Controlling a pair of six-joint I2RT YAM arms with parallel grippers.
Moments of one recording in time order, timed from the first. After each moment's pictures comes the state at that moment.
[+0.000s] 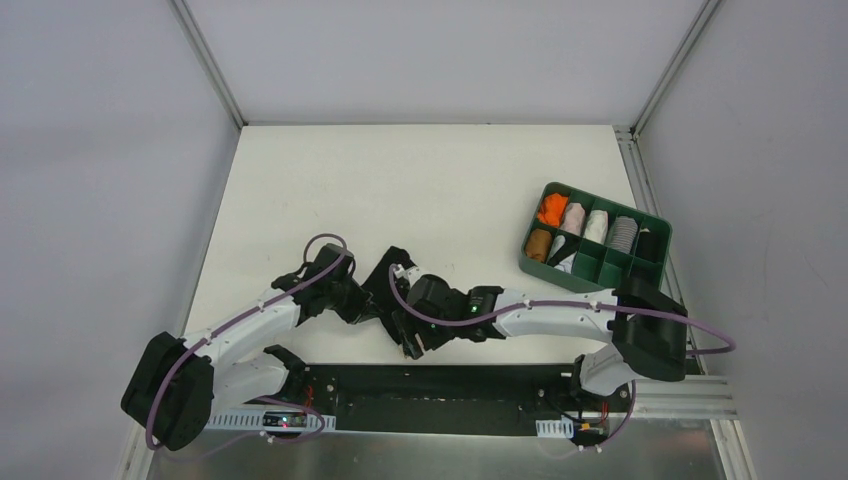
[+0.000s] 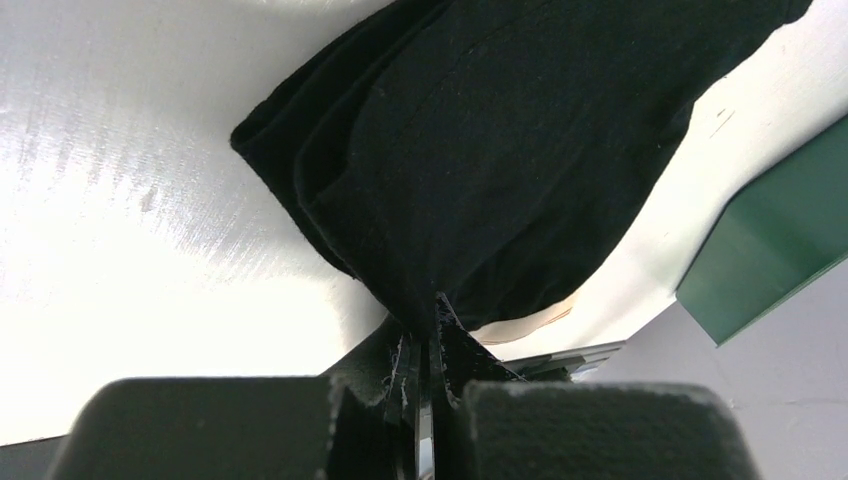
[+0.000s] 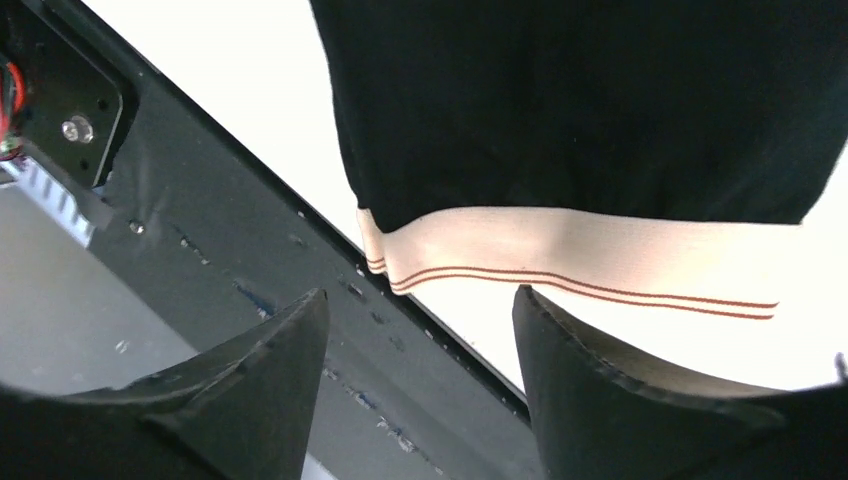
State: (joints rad) left arm -0.54 1.04 0.45 -0.43 0.18 -1.37; right arm 1.25 1.53 0.91 -0.36 -0.02 0.65
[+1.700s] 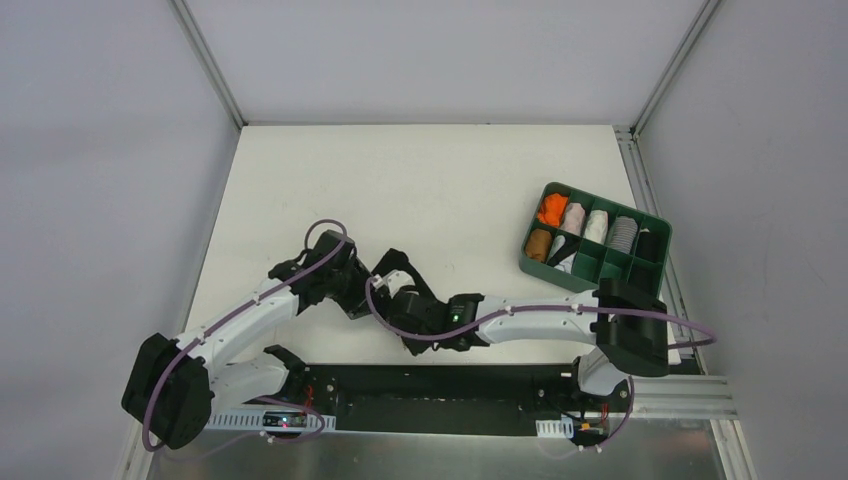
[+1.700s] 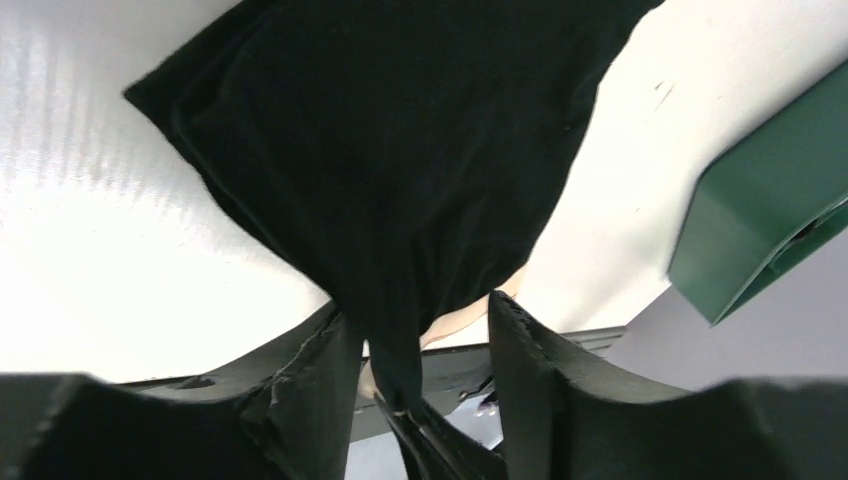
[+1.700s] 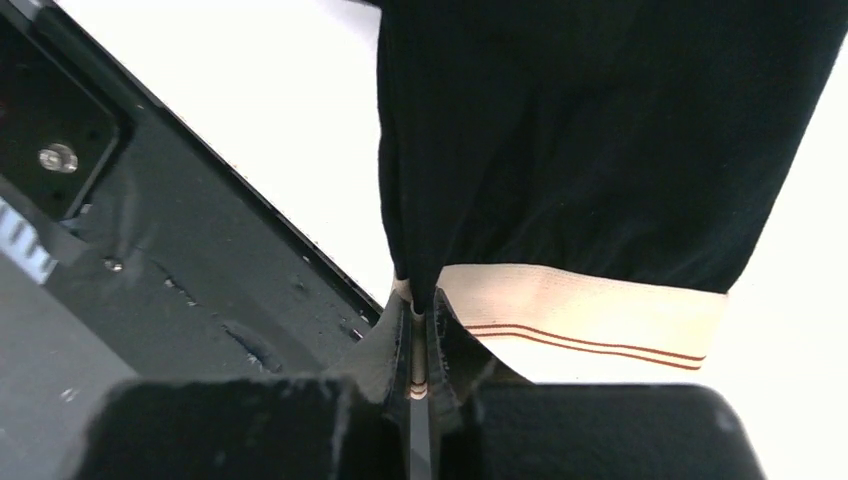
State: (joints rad) left arm -0.54 1.04 0.56 -0.54 0.17 -1.33; right arm 1.40 1.63 1.02 -0.38 0.23 0.56
